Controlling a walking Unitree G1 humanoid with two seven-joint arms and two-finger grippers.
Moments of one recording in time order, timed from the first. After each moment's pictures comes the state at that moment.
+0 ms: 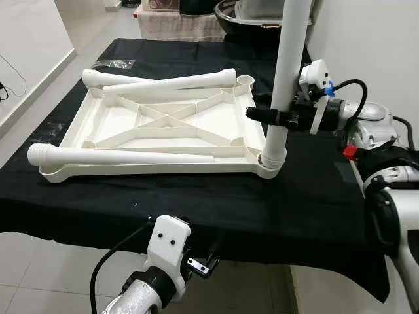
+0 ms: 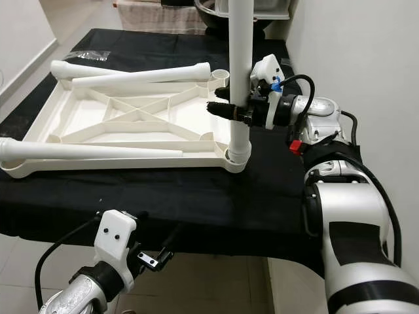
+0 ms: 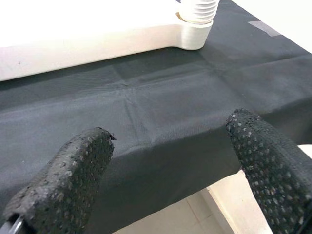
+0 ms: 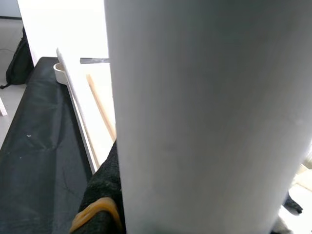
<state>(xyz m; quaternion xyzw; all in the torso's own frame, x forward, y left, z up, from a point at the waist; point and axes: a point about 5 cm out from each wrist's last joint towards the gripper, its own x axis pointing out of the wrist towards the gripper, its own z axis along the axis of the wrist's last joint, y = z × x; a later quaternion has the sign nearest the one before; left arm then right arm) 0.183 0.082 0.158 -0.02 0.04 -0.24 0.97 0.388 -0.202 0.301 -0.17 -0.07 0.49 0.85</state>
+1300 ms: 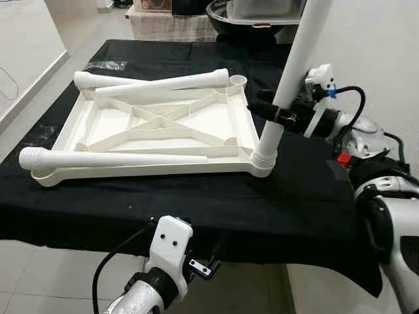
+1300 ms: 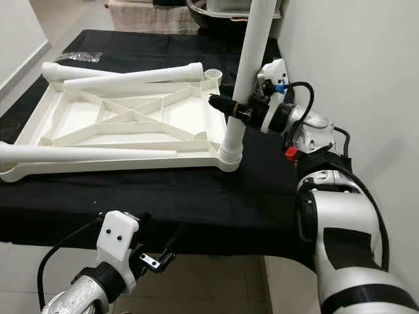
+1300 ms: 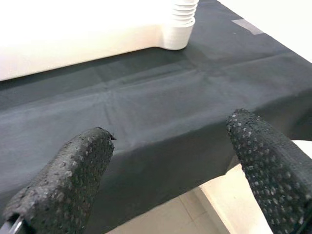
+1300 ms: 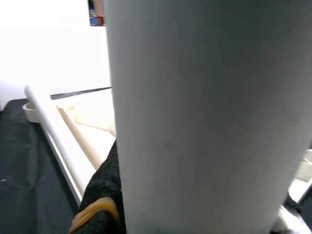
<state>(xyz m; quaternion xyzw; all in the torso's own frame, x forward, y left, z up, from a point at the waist) 0.183 0.079 0.156 -0.02 0.04 -0.25 0.97 0.395 -0.192 0.277 -0.08 -0.09 0.44 0.89</state>
